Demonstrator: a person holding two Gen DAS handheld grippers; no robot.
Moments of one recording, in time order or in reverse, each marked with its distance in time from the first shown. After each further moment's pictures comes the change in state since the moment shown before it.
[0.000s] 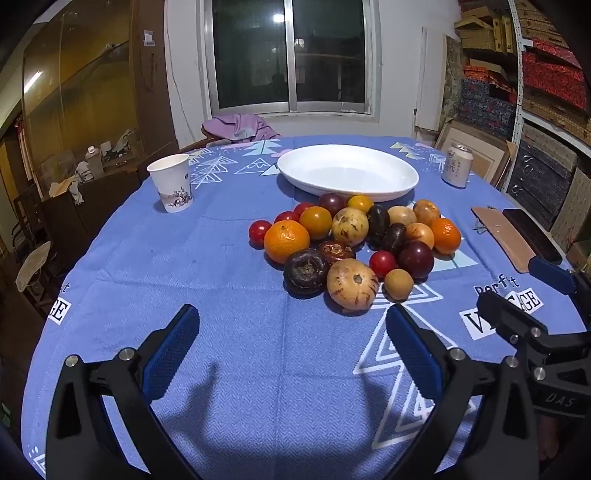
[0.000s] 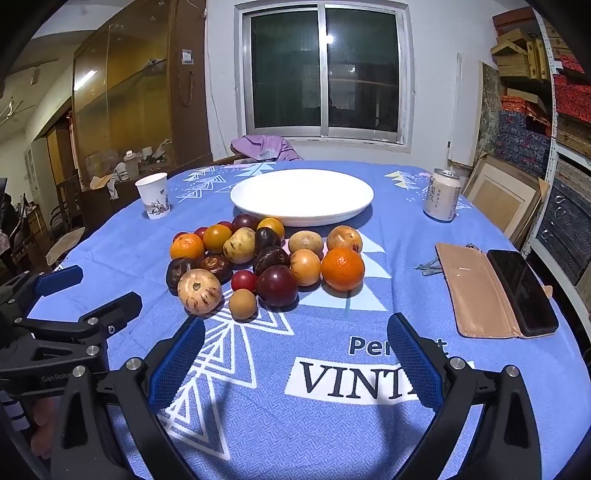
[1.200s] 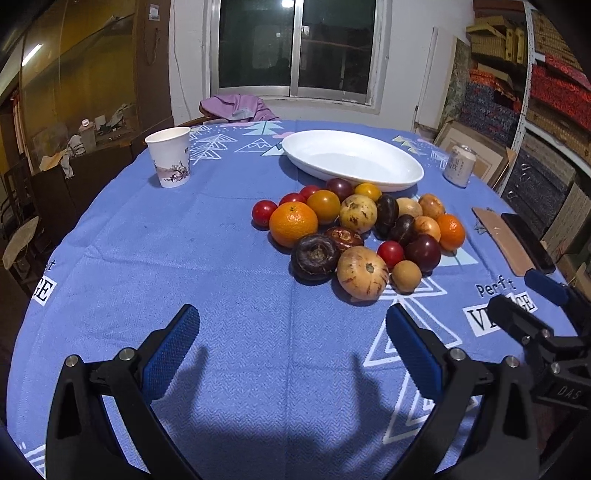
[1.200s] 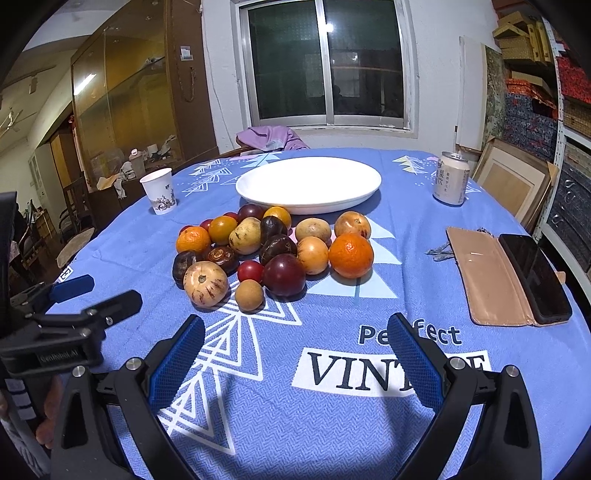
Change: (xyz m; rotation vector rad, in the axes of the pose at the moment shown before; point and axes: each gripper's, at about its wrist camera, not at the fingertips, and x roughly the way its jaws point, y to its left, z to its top) left arm 0.018 0.015 -0.003 -0.066 0.068 -0.052; right arm 0.006 -0.005 -0.001 0.011 0.042 0.022
